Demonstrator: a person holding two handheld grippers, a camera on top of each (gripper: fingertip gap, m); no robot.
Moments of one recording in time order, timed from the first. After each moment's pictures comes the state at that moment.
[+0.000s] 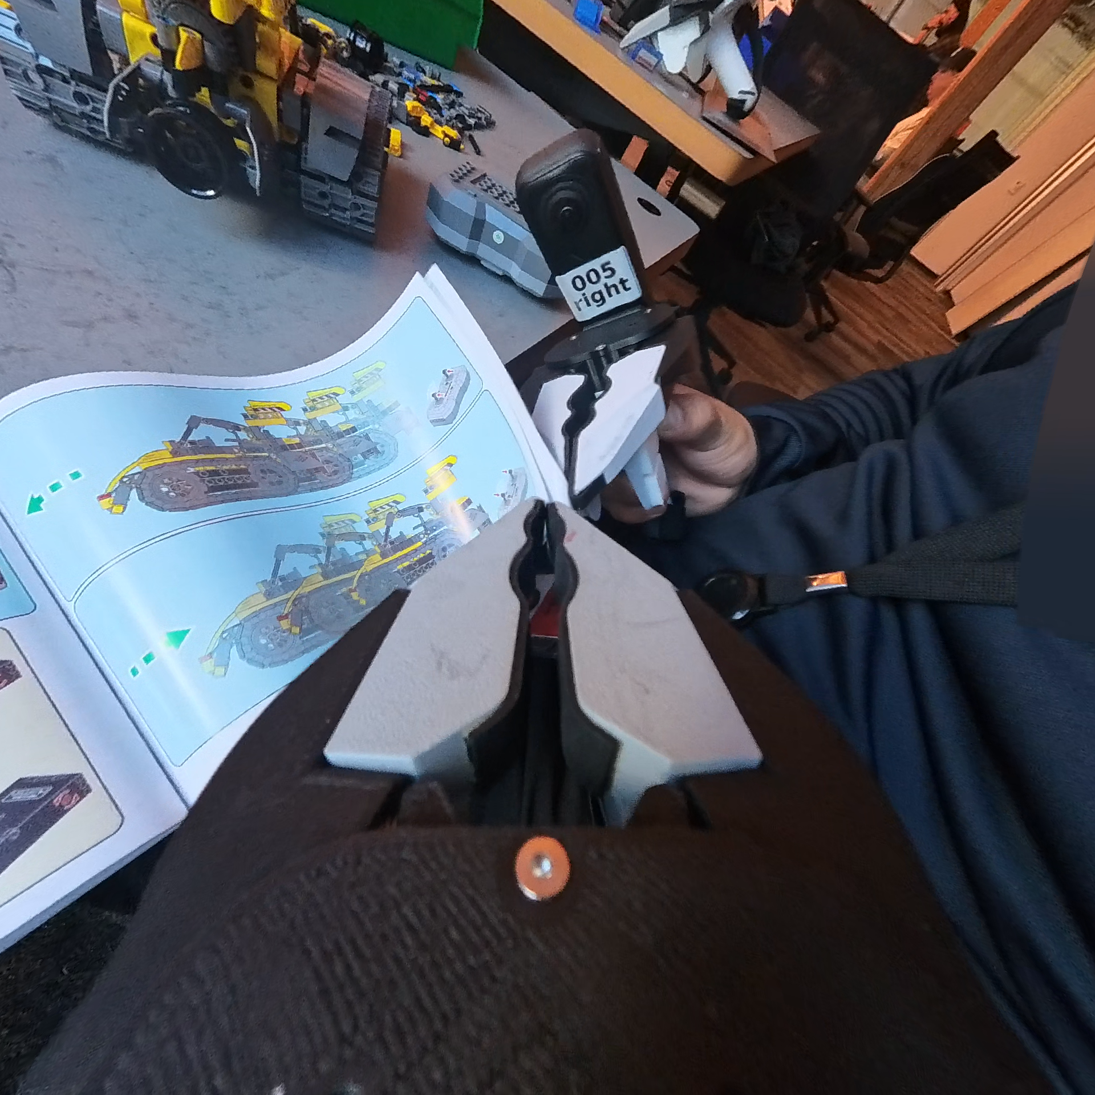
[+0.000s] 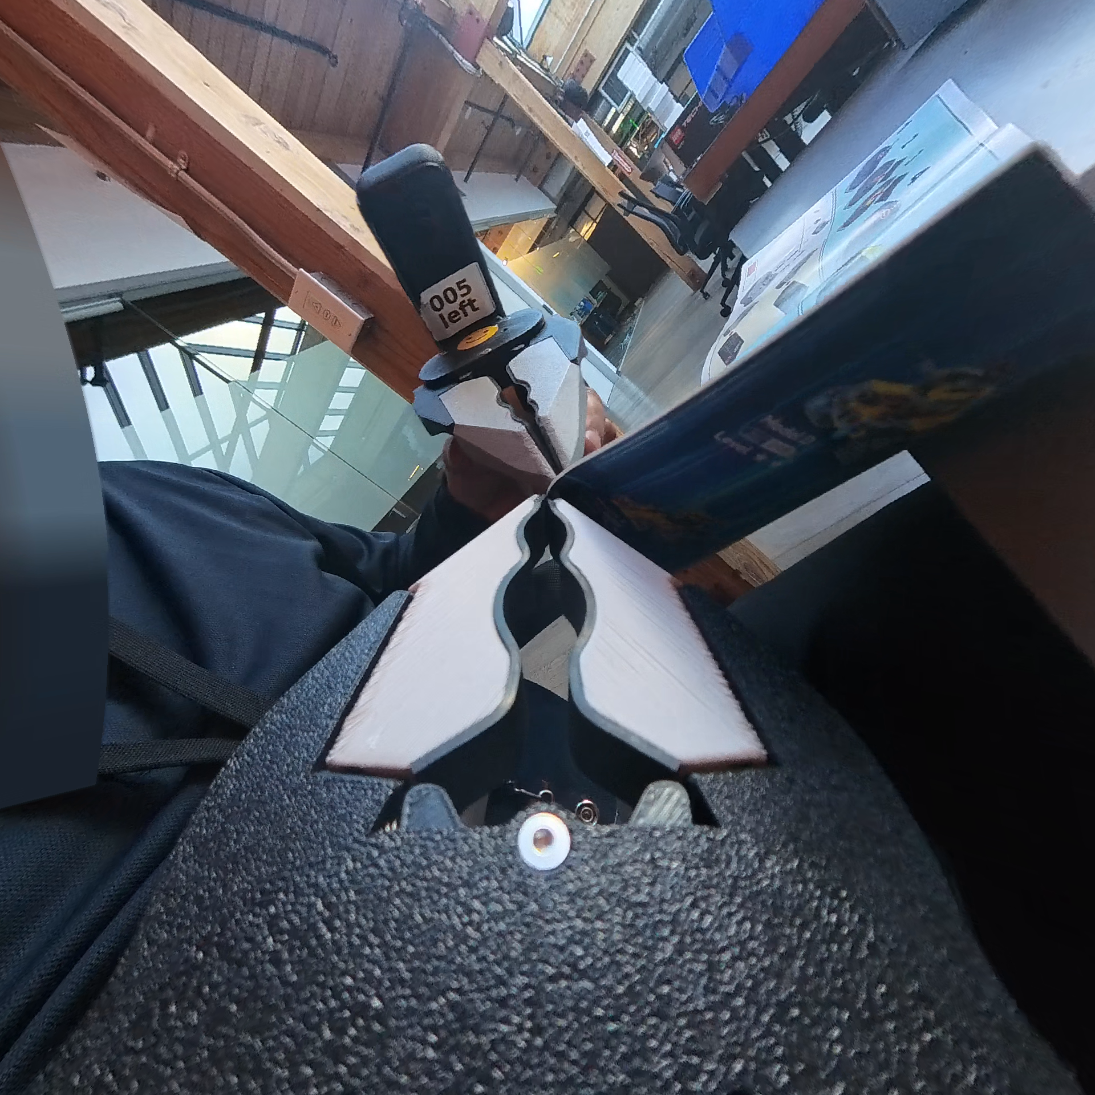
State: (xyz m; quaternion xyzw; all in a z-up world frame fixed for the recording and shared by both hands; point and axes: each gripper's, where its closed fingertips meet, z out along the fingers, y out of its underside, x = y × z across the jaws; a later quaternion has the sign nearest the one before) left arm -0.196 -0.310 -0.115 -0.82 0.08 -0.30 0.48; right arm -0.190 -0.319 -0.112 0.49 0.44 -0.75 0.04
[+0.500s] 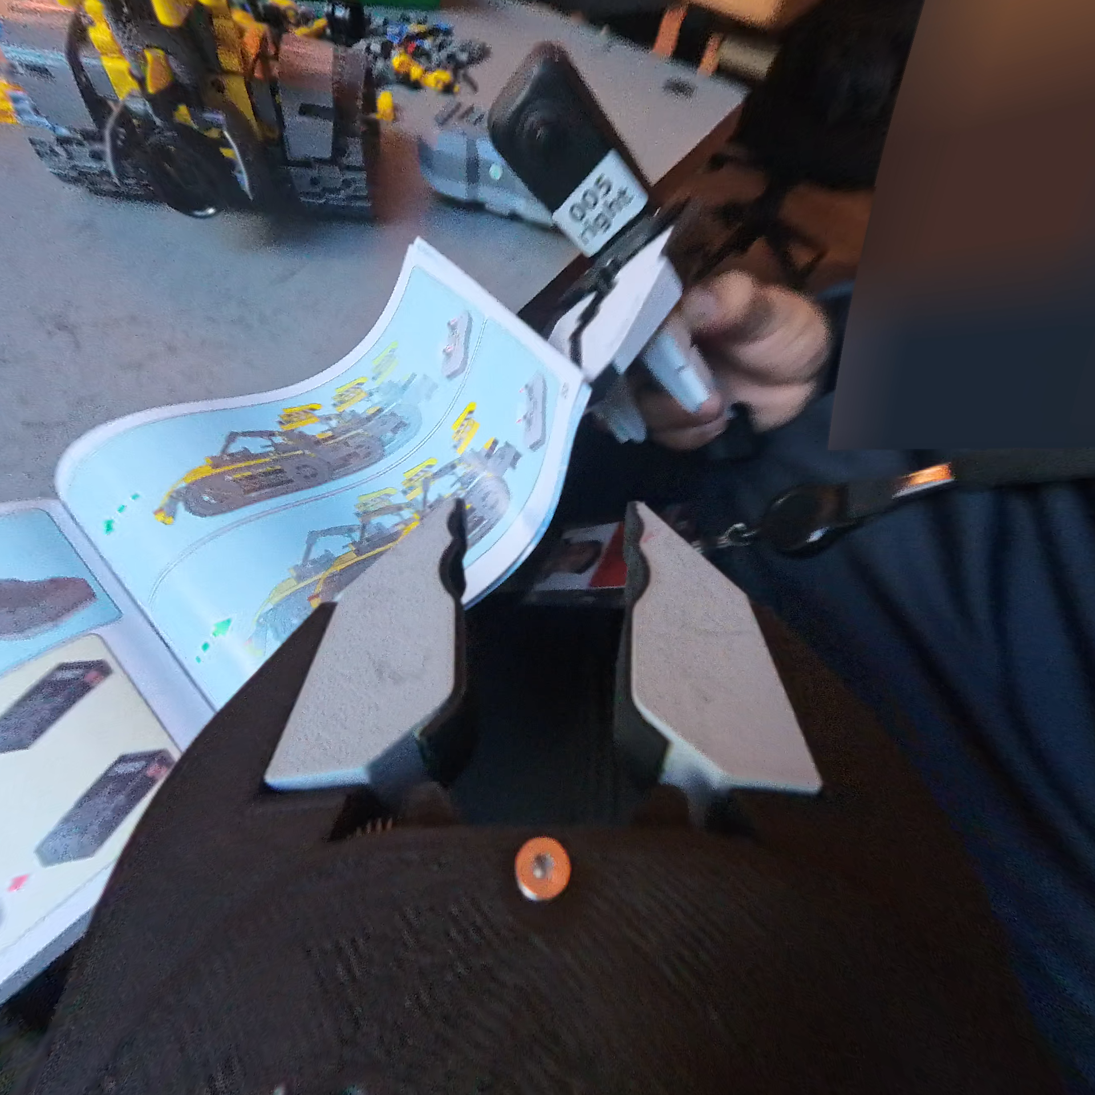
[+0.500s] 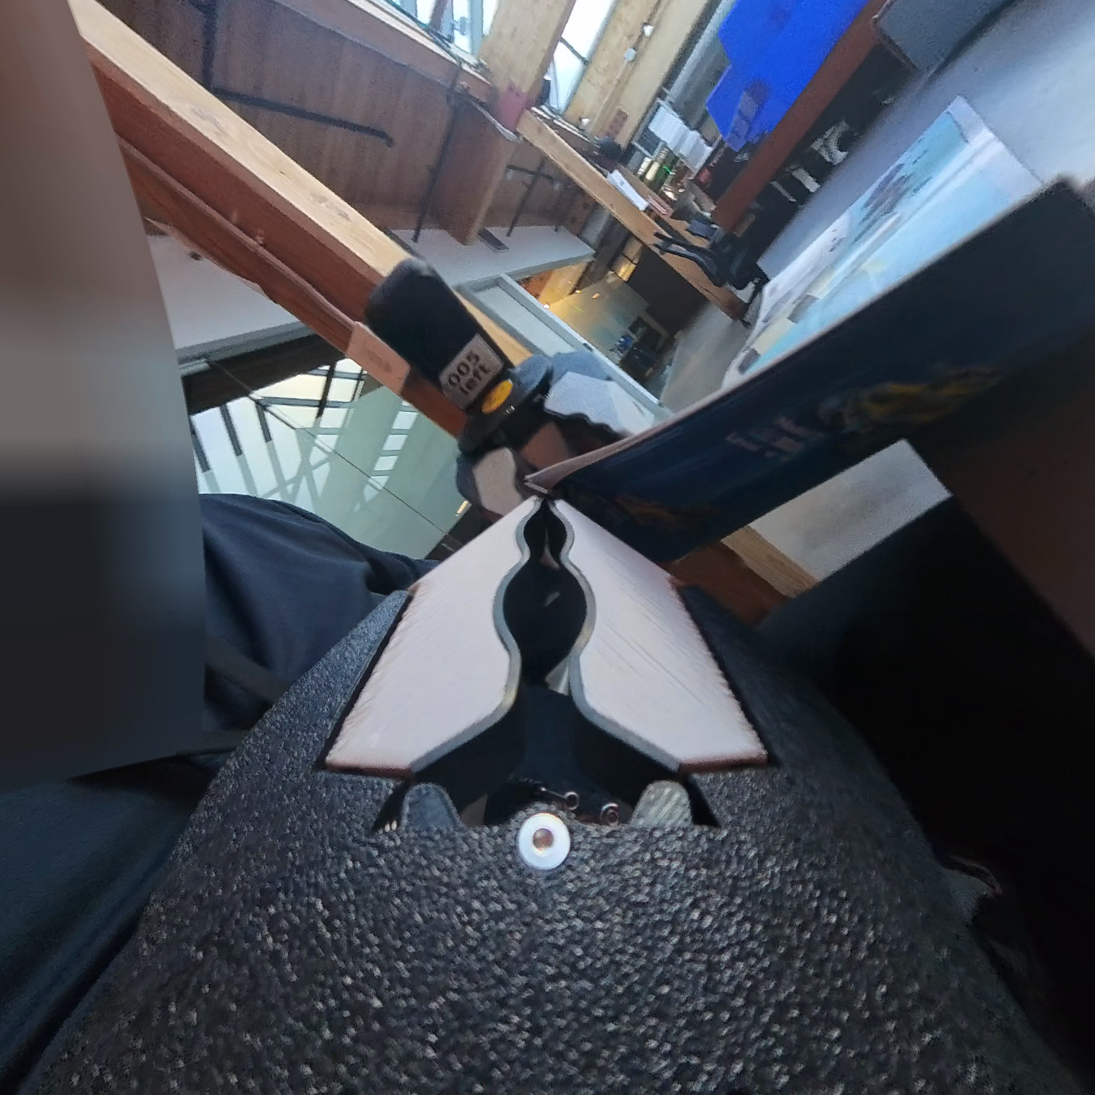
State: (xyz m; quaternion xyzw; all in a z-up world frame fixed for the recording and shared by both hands) left arm -0.198 -0.319 -0.136 -0.84 0.18 -0.19 0.48; right arm -0.182 -0.310 -0.105 0.47 0.39 -0.79 0.06
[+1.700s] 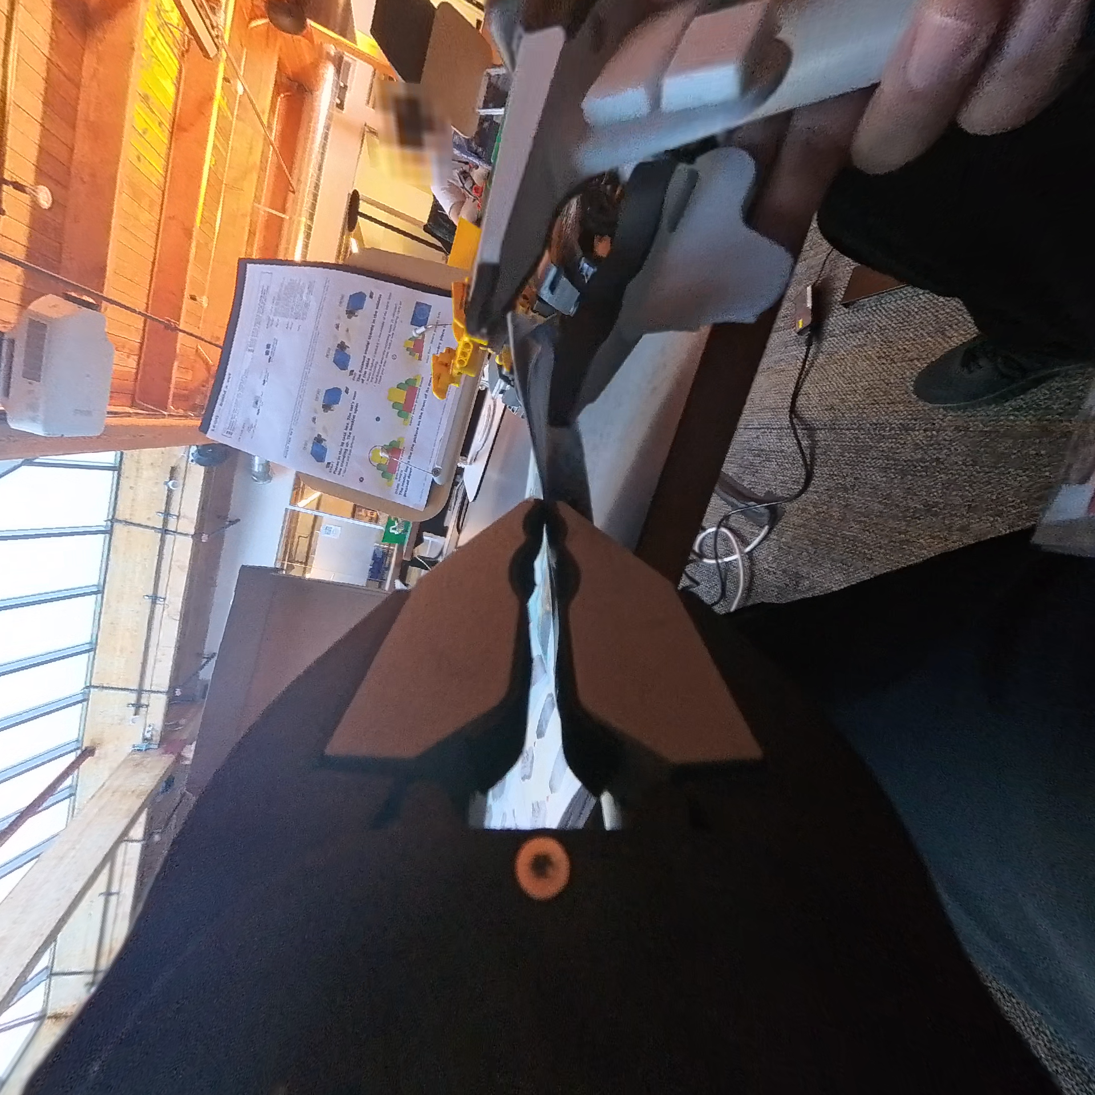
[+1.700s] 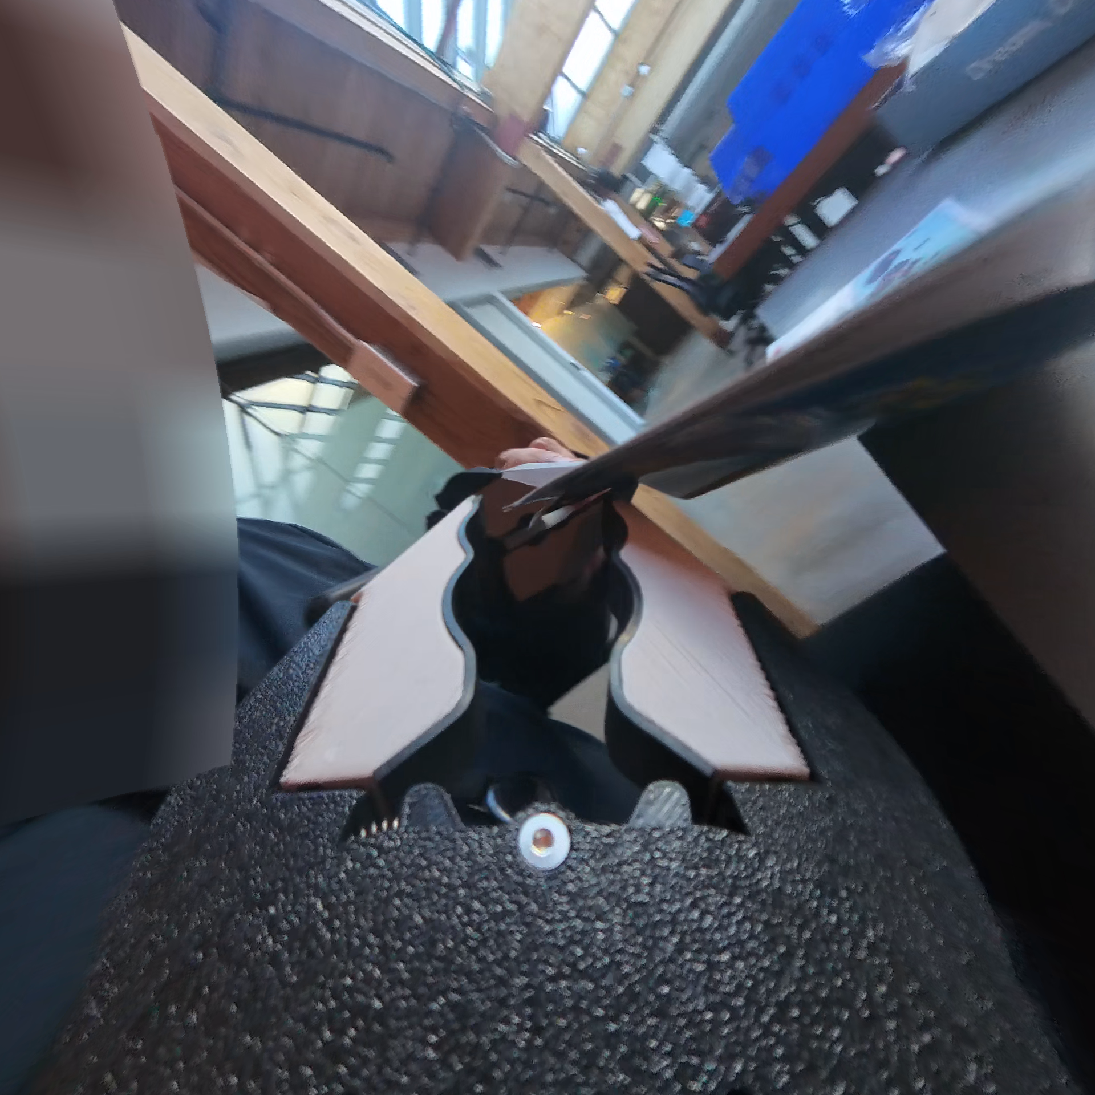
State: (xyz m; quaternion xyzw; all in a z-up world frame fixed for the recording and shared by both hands) left arm -0.217 -0.297 -0.099 -0.66 0.37 0.41 0.51; right arm -0.184 -0.300 -0.076 0.48 0.40 -0.78 0.02
